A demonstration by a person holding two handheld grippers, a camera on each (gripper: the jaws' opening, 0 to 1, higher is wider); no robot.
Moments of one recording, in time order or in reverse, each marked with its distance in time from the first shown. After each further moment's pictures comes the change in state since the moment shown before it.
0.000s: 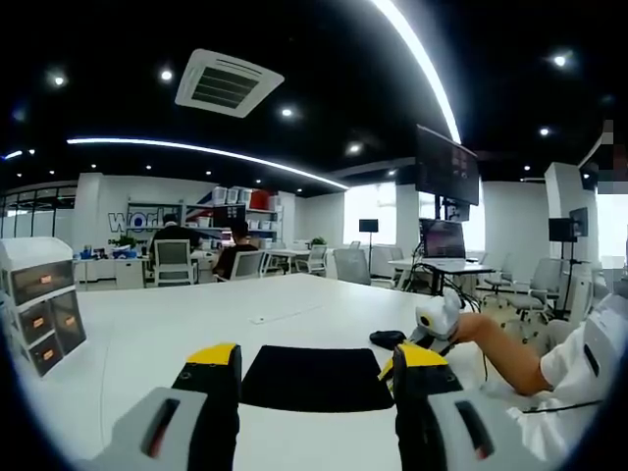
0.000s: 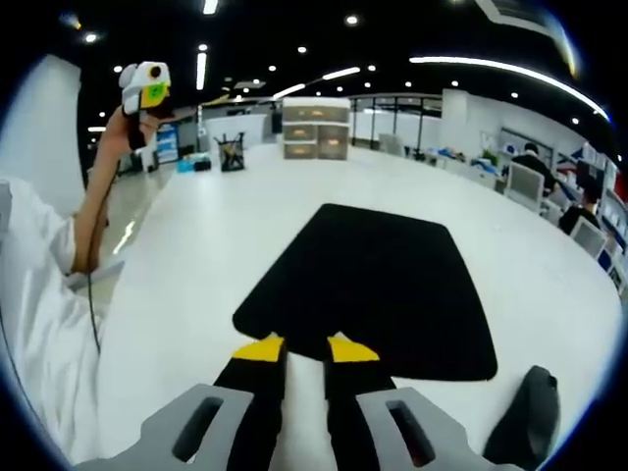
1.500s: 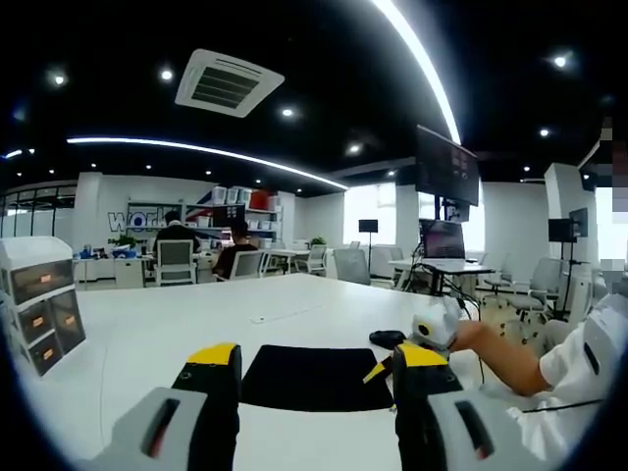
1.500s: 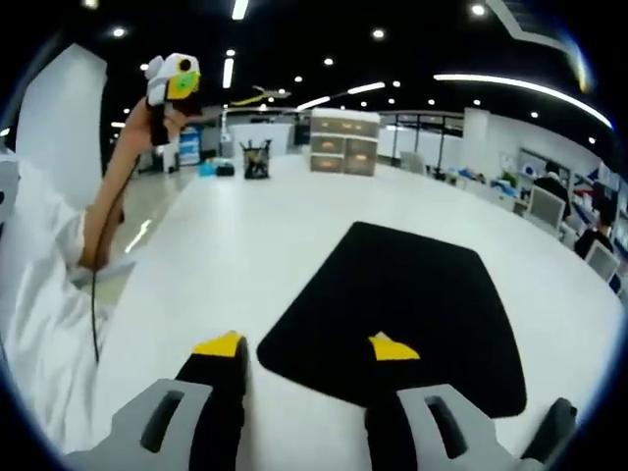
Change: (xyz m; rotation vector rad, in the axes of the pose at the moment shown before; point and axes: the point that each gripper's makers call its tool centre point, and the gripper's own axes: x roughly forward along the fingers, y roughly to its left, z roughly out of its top) left arm 0.001 -0.002 -0.003 -0.002 0.005 -0.001; right arm 0.030 0.022 0.003 -0.059 -0.055 0.051
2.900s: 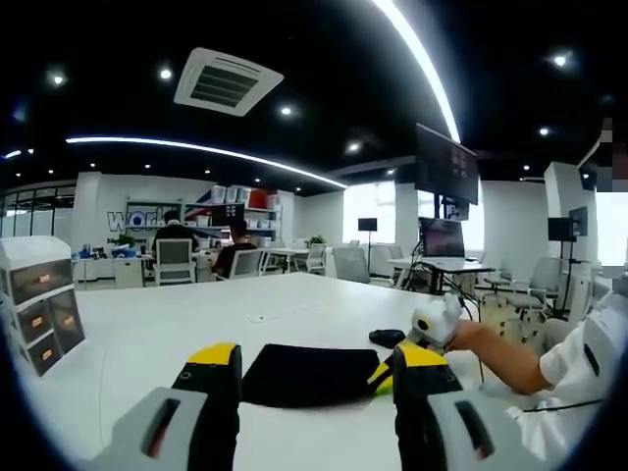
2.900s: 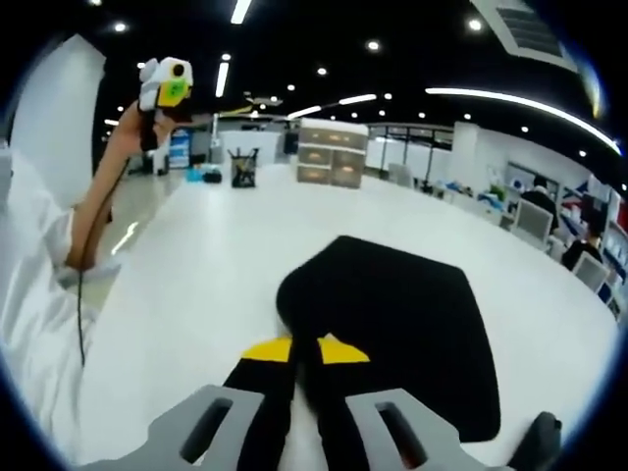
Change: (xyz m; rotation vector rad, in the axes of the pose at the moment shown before) left arm 0.002 0.001 -0.001 0.003 0.004 -0.002; right arm 0.000 -0.008 0.026 -0.039 -0.066 -0.047
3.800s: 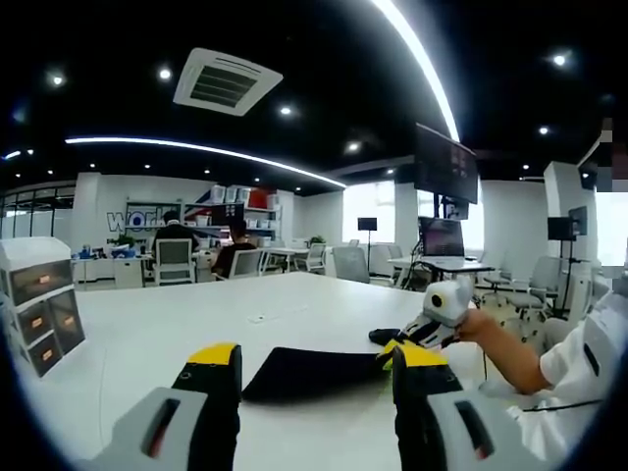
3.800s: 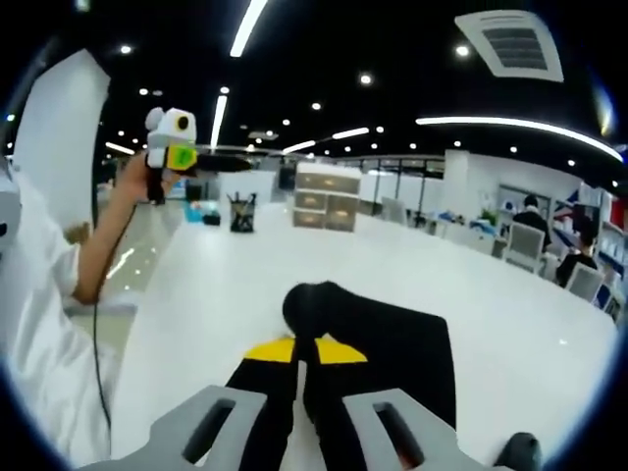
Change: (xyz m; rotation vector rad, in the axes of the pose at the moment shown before) left arm 0.000 0.000 0.001 0.002 -0.001 -0.001; right arm -0.032 -0.004 0.050 -0.007 -0.164 -0.030
